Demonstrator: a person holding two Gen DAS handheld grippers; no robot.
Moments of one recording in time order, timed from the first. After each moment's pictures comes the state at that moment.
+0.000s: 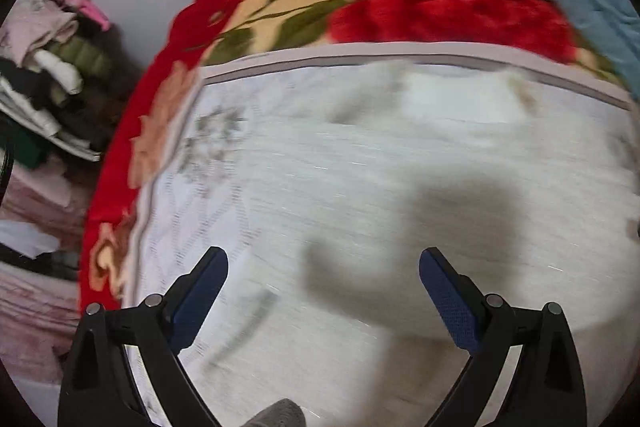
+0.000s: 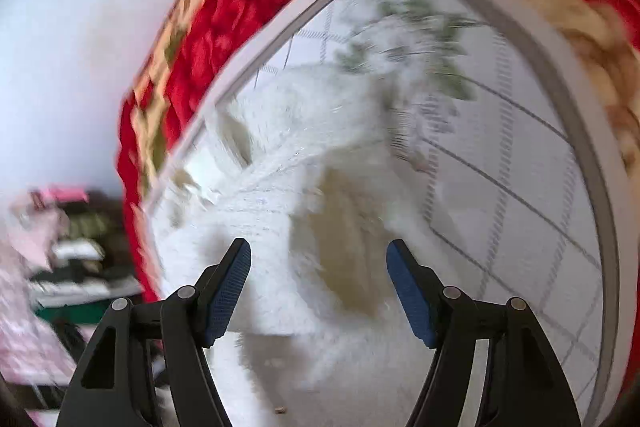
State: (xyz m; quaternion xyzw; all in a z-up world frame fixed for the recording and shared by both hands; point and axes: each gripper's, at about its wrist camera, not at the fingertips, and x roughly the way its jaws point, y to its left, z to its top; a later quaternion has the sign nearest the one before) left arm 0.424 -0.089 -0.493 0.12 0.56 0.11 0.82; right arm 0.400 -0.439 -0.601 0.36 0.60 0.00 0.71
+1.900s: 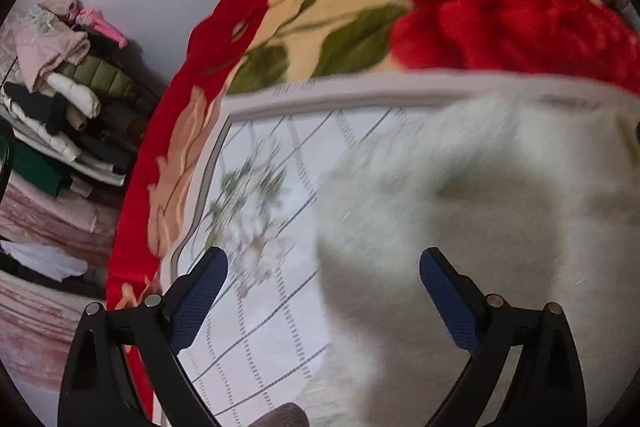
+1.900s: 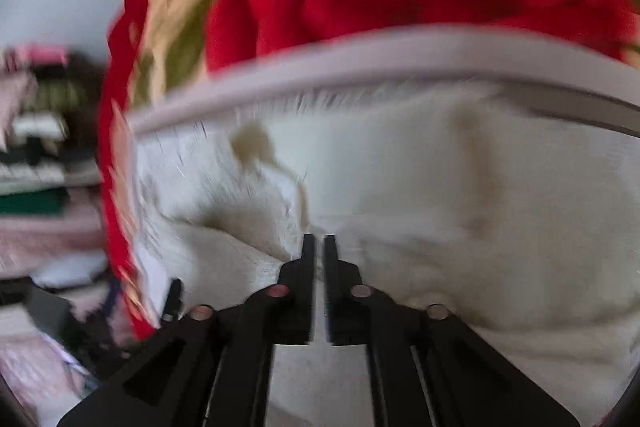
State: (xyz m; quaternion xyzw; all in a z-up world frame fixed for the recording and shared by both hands) left arm 0.539 -0.054 -0.518 0.16 0.54 0.15 0.82; right arm 0.627 -0.310 -0.572 0.24 0.66 0.10 0.70
